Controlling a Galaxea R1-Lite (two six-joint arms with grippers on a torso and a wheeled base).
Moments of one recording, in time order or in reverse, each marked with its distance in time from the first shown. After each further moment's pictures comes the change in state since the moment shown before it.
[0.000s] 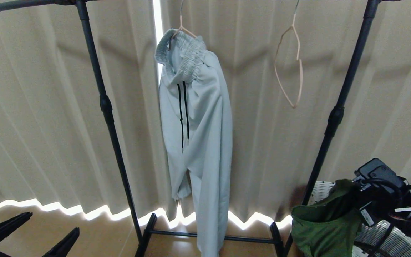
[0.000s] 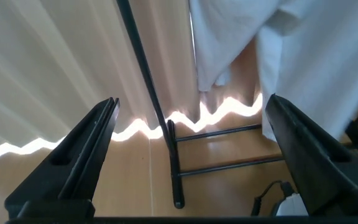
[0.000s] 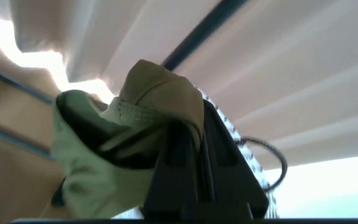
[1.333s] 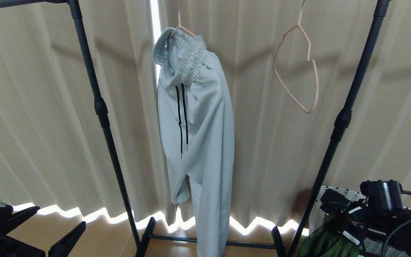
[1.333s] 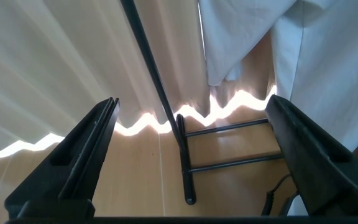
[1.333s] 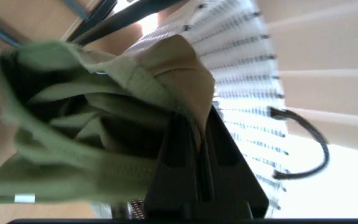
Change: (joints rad) left arm 0.028 0.112 -0.043 0.001 0.001 0.049; right arm -0.136 0.478 -0.083 0.022 -0.032 -0.259
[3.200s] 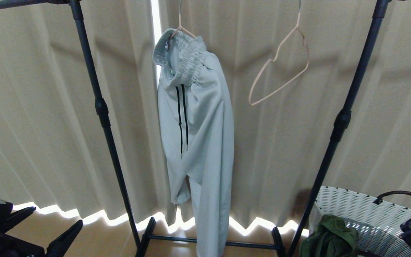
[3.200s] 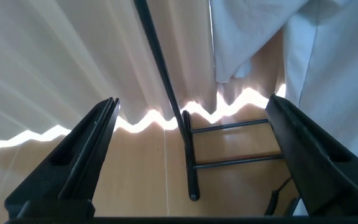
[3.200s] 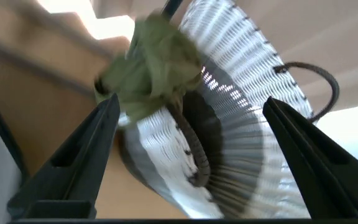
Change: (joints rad) left arm 0.044 0.017 -0.003 0.000 -0.002 0.002; right arm -0.066 -0.817 0.296 0.339 0.187 0.270
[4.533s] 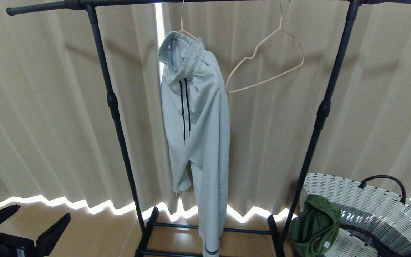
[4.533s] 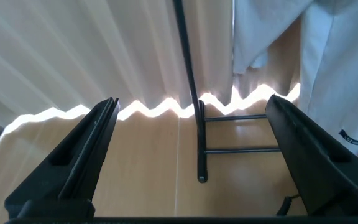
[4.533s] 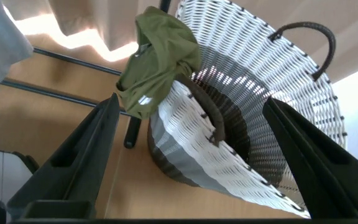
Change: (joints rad) left arm 0.109 -0.025 -0.009 0.000 0.000 0.002; right arm -0.006 -0.099 0.004 -0.025 -0.001 0.259
